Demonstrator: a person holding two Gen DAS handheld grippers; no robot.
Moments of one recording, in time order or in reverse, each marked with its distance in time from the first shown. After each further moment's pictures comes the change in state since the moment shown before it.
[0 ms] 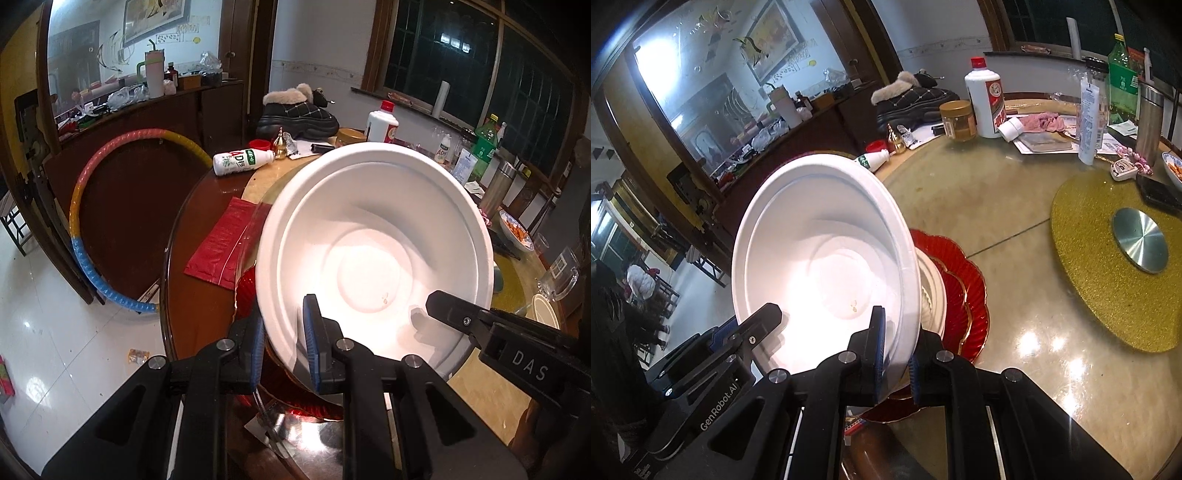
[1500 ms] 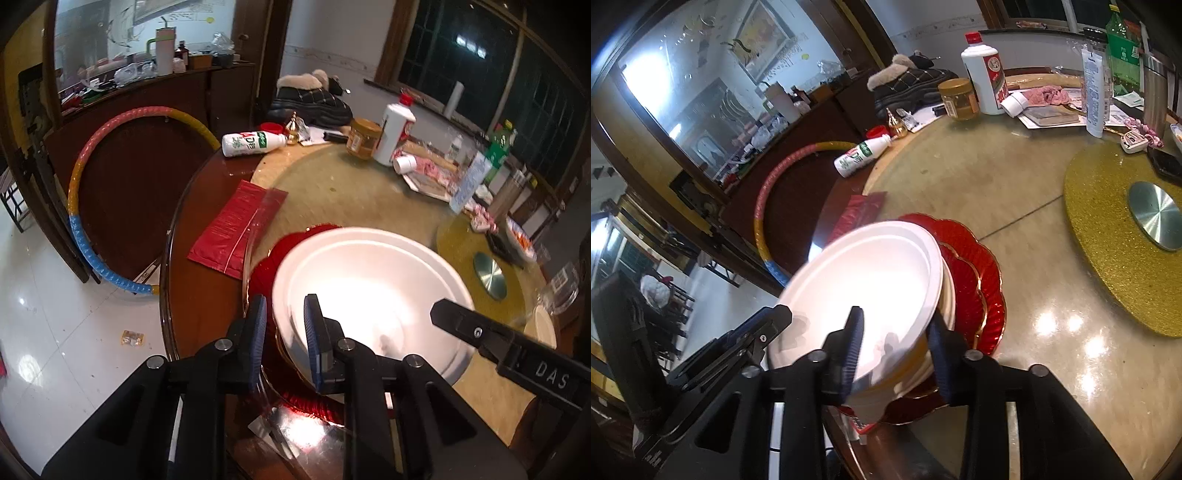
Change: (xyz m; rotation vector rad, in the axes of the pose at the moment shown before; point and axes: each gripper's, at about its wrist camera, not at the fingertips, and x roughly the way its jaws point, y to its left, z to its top) left arm 0.013 0.023 0.005 -0.077 0.052 -0.018; right arm 0.014 -0.008 0.002 0.073 0.053 0.069
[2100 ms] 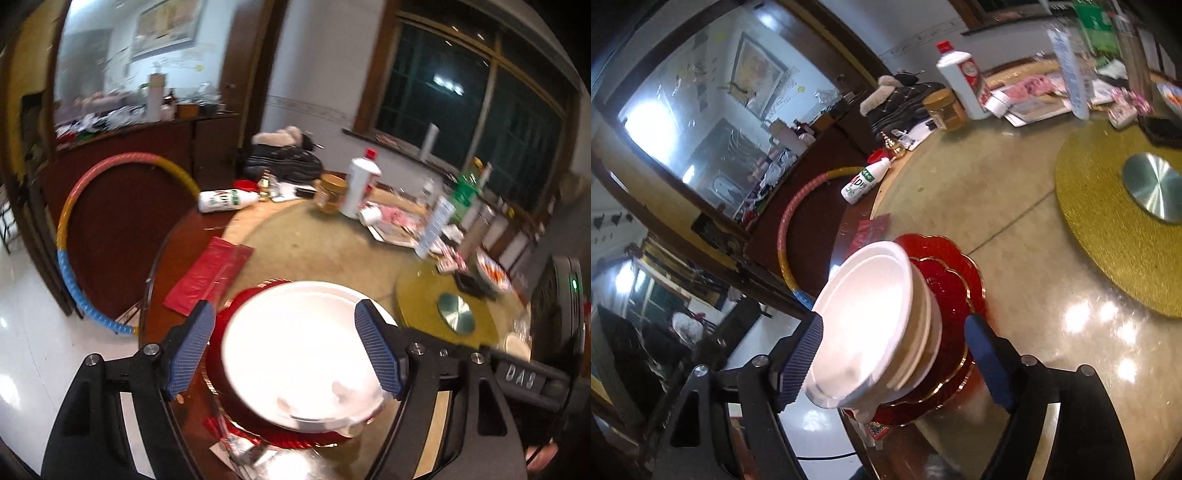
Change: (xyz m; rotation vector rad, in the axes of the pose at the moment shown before) left arm -0.035 -0.040 0.005 0.039 -0.197 -0.070; right arm -0.020 -0.042 0.001 0.147 -0.063 0.129
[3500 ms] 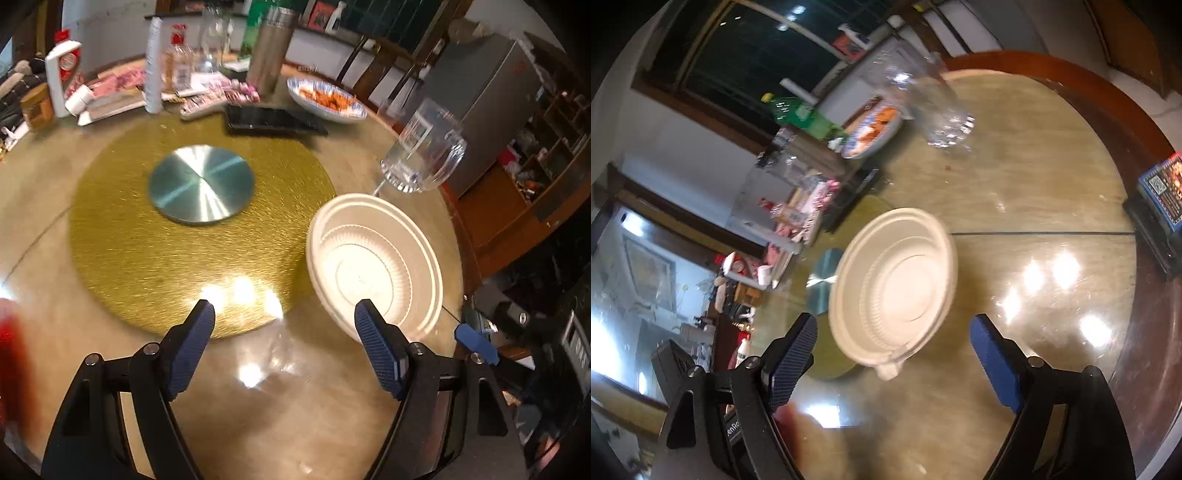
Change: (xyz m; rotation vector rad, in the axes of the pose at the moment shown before) left arm 0.103 -0.348 -0.094 0.346 0.519 -0.419; right arm -0.259 -0.313 -0.056 0.632 -0.417 -0.290
